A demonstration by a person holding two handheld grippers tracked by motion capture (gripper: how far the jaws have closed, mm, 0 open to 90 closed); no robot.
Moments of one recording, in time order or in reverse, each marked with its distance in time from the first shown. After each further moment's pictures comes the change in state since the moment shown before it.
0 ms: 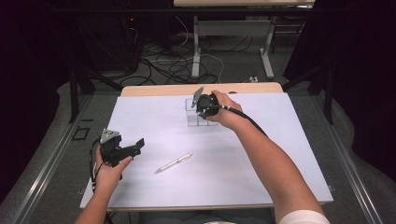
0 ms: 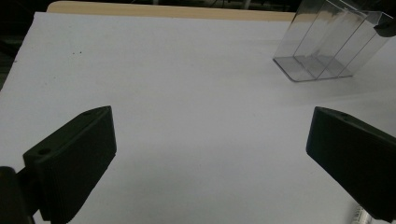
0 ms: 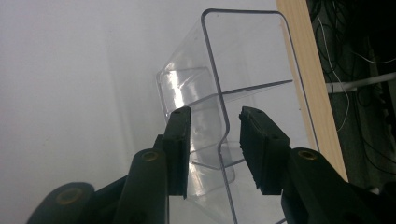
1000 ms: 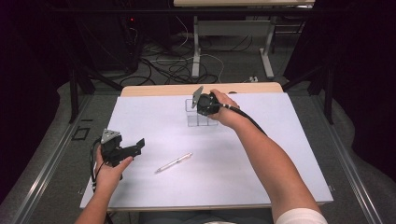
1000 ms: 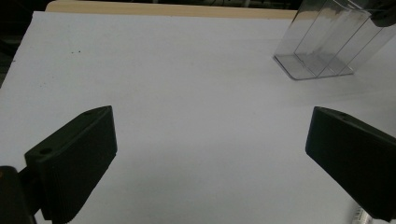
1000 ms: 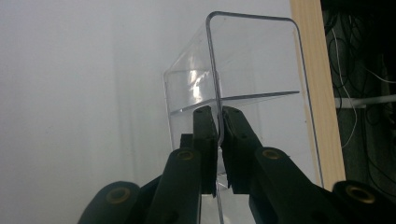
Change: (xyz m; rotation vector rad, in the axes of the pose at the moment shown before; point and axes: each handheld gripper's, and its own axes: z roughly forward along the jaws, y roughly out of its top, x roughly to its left) left arm -0.001 0.000 0.000 0.009 0.003 0.004; right arm -0.005 0.000 0.001 -0.009 0.056 -0.078
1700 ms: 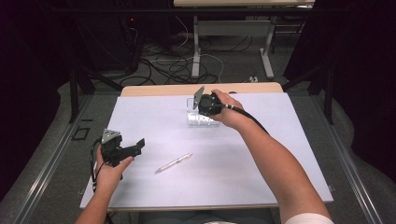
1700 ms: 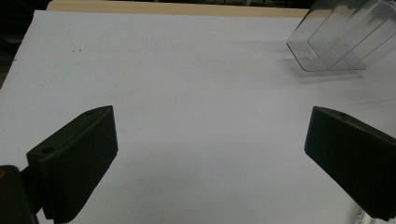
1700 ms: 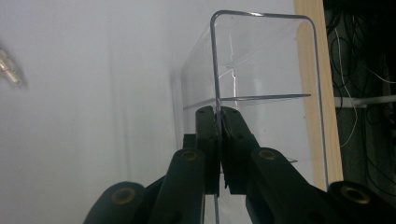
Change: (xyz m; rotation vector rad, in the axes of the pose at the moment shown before) left arm 0.000 0.000 0.001 0.003 0.005 0.001; right arm 0.008 0.002 -0.020 0.015 0.003 -0.019
